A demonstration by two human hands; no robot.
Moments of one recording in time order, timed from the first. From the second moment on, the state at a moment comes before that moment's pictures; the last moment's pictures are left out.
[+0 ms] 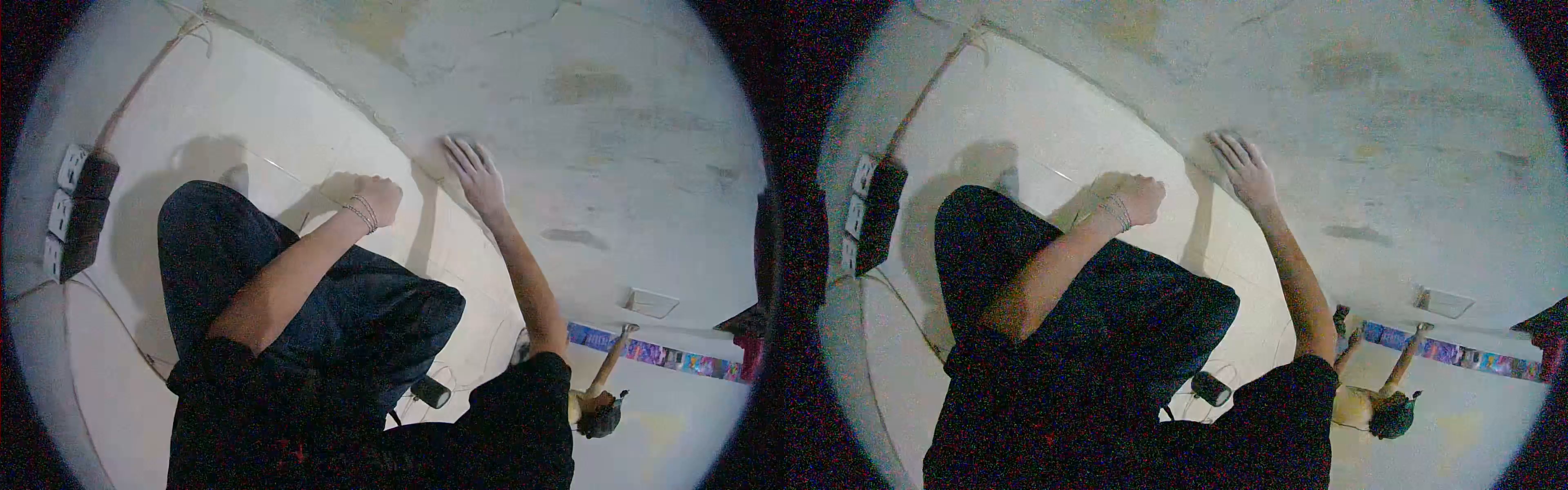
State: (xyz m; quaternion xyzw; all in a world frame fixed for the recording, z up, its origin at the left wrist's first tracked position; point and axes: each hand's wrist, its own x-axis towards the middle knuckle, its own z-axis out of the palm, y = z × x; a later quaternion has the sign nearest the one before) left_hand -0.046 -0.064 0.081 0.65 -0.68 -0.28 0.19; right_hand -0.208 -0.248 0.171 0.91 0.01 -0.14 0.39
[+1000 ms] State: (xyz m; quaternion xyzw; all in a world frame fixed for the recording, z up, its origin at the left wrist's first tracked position) left_hand -0.044 -0.072 0.090 0.68 -0.65 -0.28 0.18; right_hand -0.177 -0.234 0.205 0.93 -0.04 -0.09 0.36
